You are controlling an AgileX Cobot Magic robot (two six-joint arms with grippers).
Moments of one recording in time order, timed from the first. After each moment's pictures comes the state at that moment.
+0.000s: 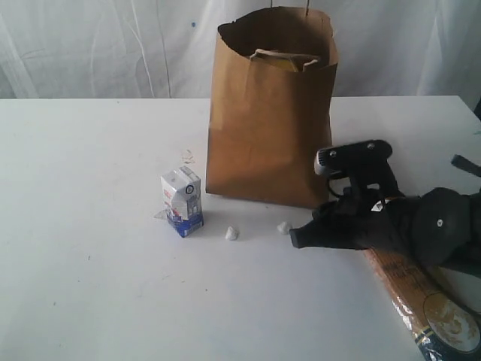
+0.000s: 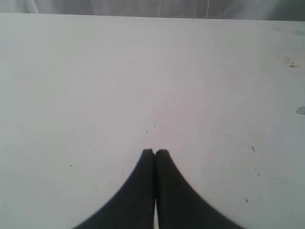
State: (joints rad) left arm -0.06 0.03 0.02 0.27 0.34 -0.32; right arm 0.53 1.57 -0.60 0.60 -0.21 -0.51
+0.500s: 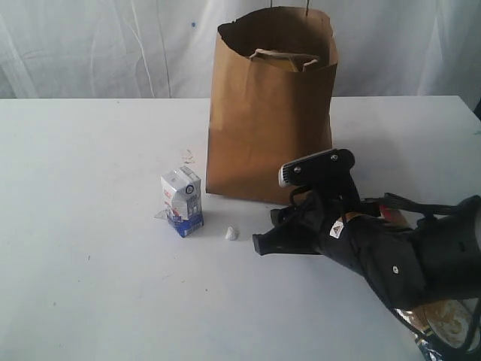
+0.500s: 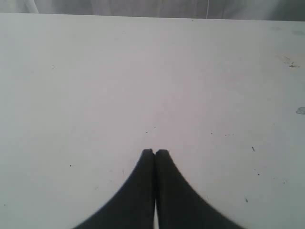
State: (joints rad) left arm -0.06 0.03 0.02 0.27 0.34 -0.32; right arm 0.65 1.71 -0.59 0.37 -0.48 -0.17
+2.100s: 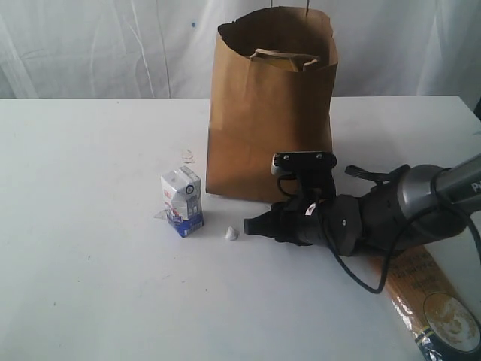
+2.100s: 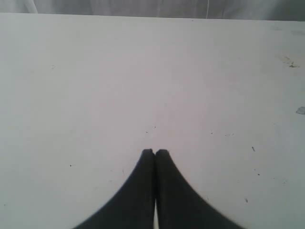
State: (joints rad) left arm -0.06 0.03 0.02 0.27 0.34 -0.32; right arm 0.59 1.92 -0.82 0.49 -0.29 -0.18
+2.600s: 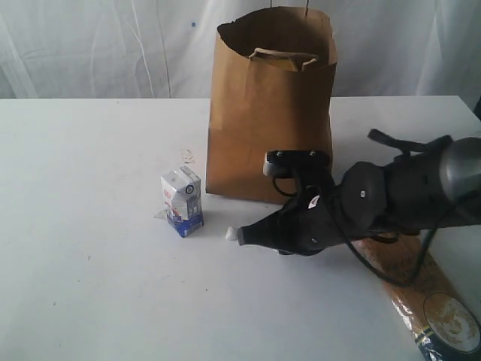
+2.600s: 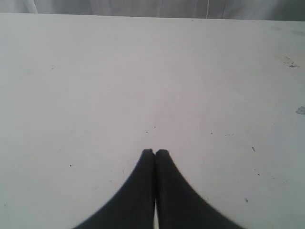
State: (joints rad) left arm -0.06 0.03 0.02 0.27 0.34 -0.32; right arm 0.59 1.77 -0.83 0.49 0.09 -0.18
